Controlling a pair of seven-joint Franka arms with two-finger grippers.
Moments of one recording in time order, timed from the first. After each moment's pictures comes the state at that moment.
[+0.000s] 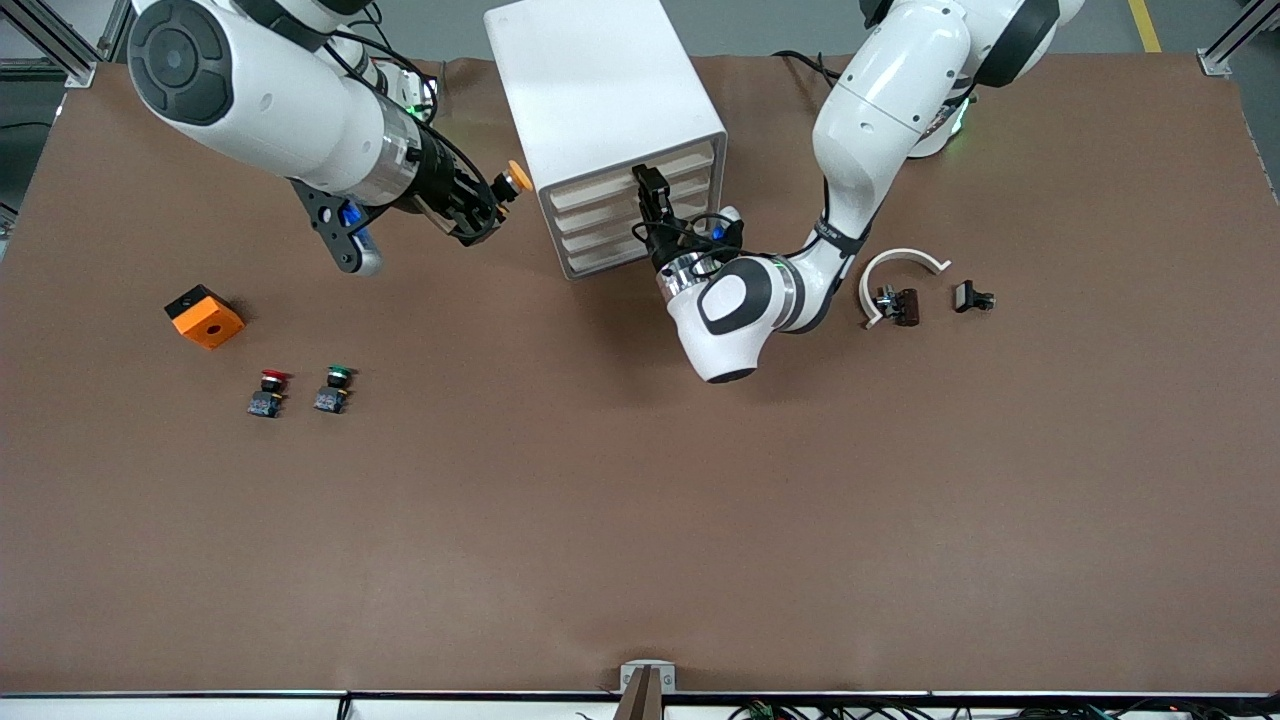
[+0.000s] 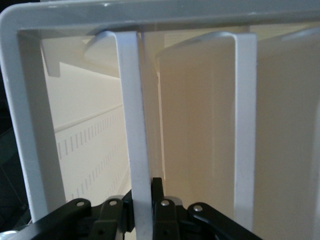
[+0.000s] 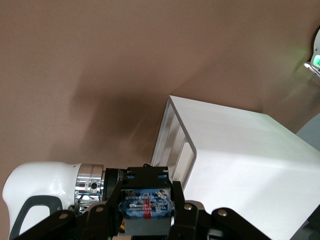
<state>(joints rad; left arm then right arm) -0.59 0.83 -0.09 -1.52 -1.12 1.22 -2.28 0.55 0.19 -0.09 -1.41 0.41 1.44 1.51</state>
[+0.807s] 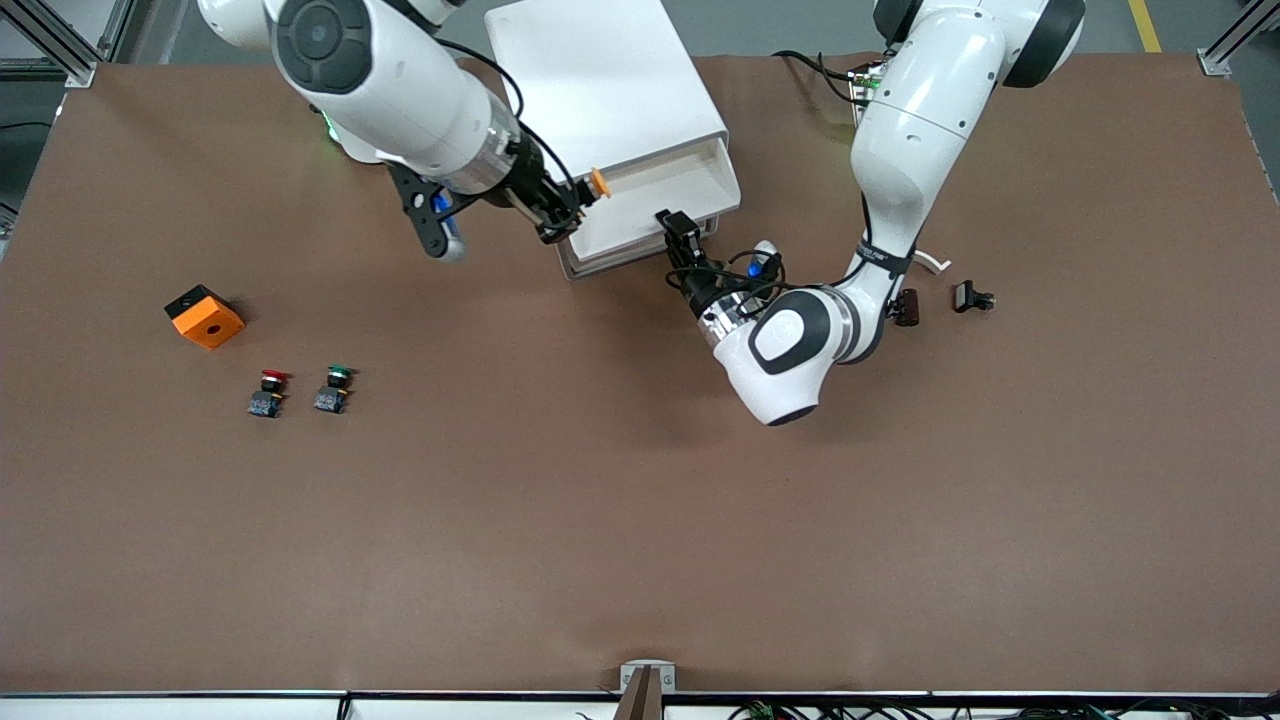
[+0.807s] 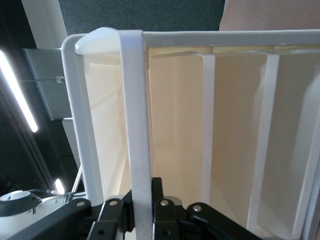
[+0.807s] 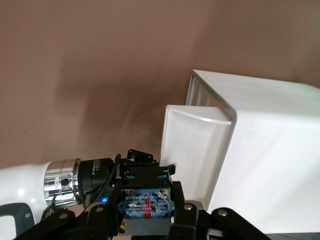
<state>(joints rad) -0.53 0.83 0.02 -1.45 -1.13 1.20 -2.30 0.69 0.24 -0.08 -1.41 0.41 1.63 1.72</state>
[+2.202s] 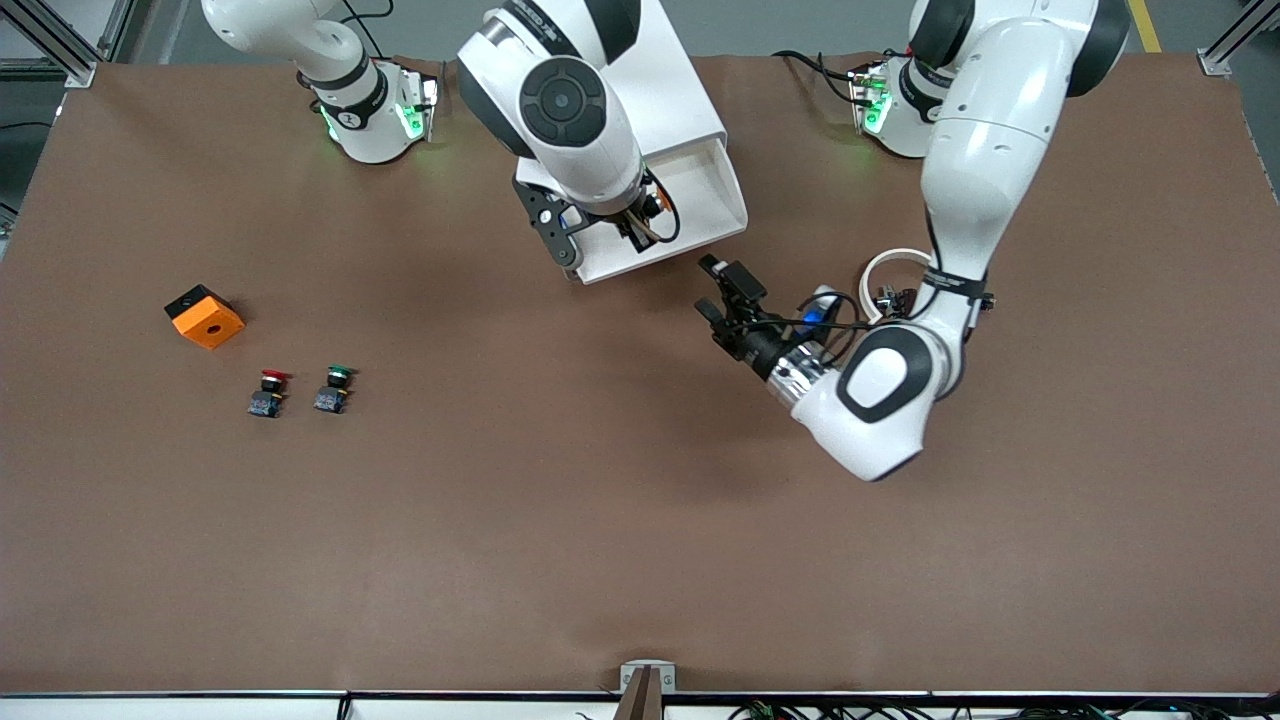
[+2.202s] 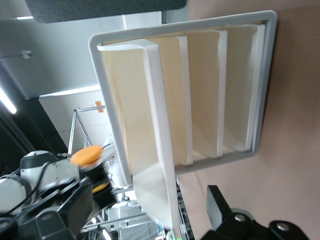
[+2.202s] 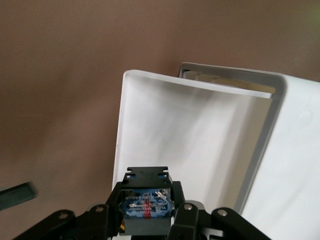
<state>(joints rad) -0.35 0.83 0.03 -1.27 -1.12 1.21 -2.29 0.86 0.41 -0.08 -1.42 0.32 1.69 1.80</state>
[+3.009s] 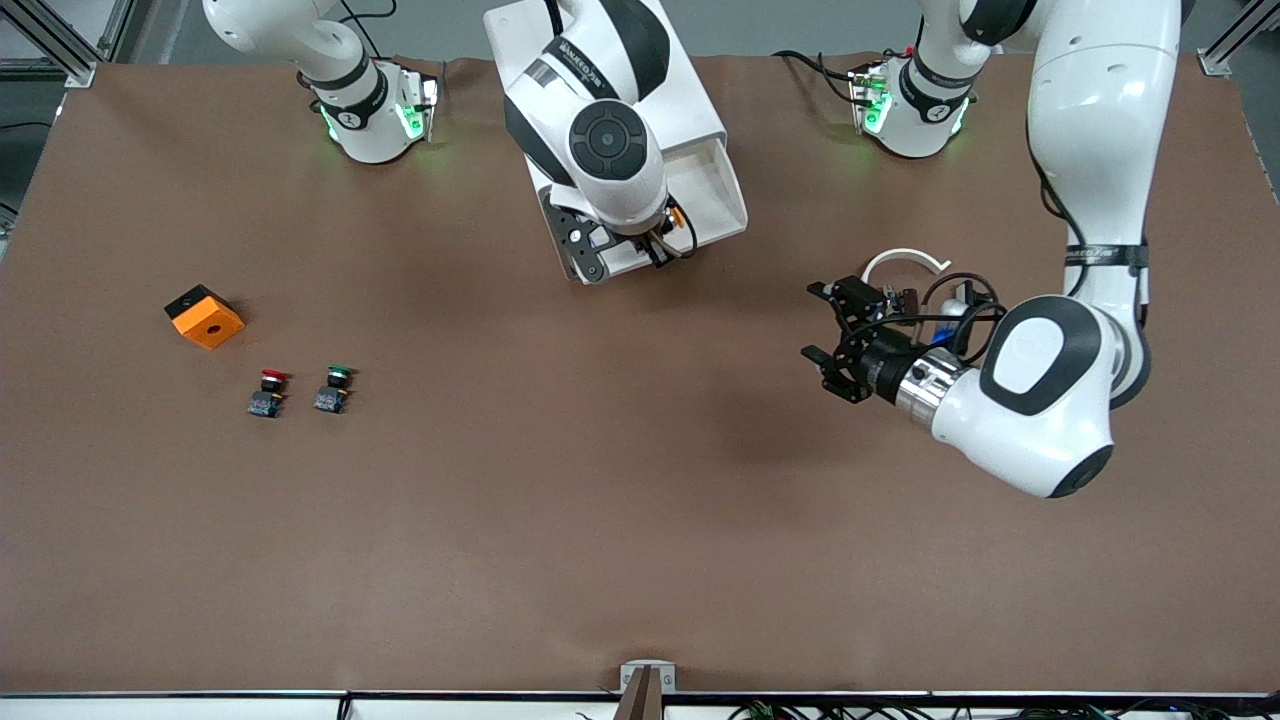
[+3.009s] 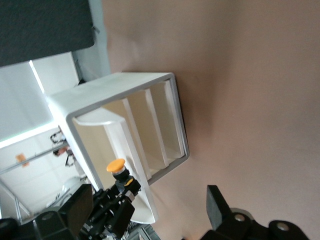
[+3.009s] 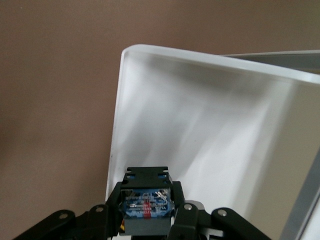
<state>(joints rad) -0.25 0.69 0.08 -1.19 -0.78 1.20 -2.01 0.90 0.47 -0.08 -1.46 0.32 1.77 1.80</state>
